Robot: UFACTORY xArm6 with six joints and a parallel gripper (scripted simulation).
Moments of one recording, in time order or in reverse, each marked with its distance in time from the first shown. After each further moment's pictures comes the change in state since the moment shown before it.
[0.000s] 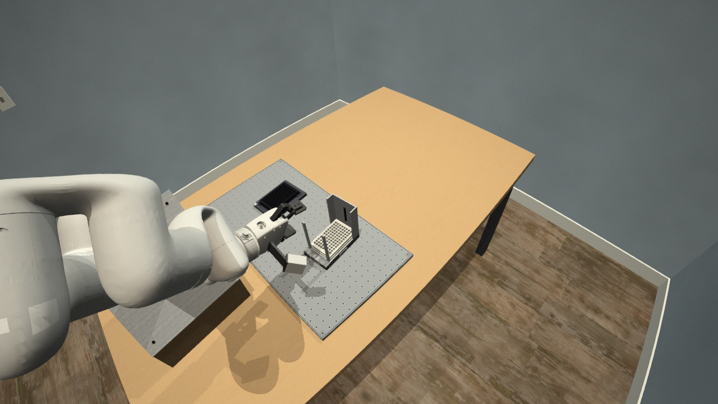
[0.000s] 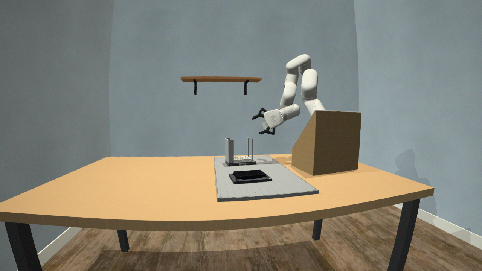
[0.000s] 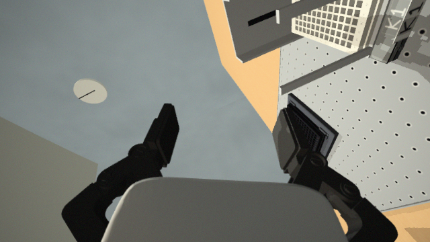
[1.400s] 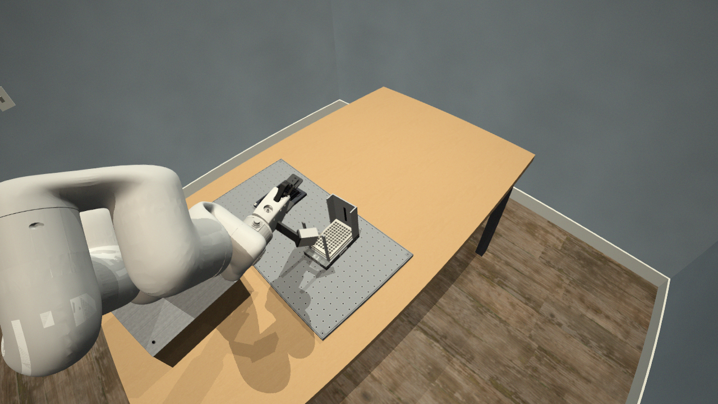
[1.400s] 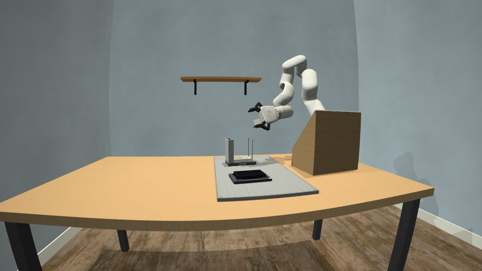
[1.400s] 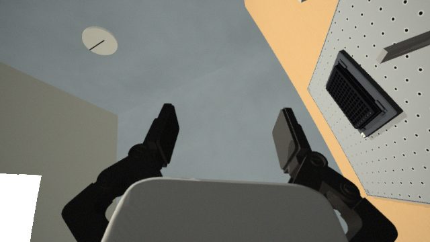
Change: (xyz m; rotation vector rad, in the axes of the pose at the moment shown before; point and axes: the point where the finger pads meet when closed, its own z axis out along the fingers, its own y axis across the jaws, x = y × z) arm -0.052 -0.038 0.023 0.092 -0.297 0.015
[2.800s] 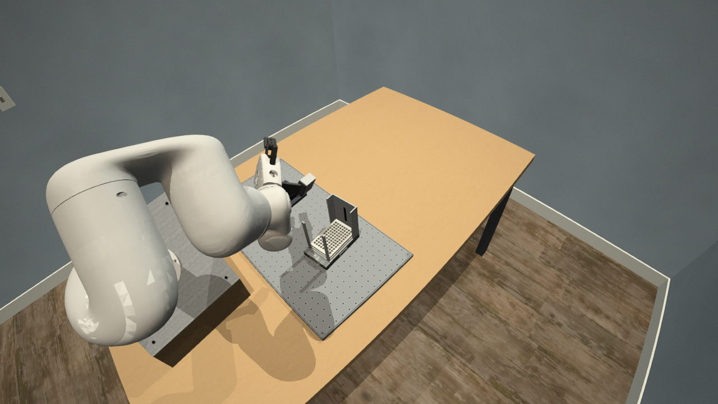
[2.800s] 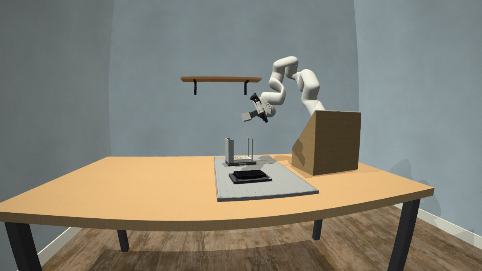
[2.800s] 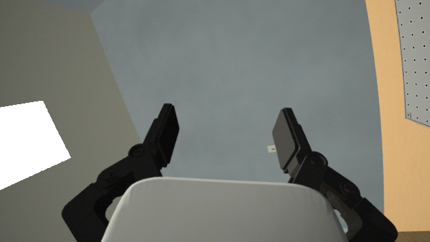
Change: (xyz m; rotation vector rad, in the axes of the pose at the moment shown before) arm -0.115 -0.026 0.041 -0.048 -0.664 0.018
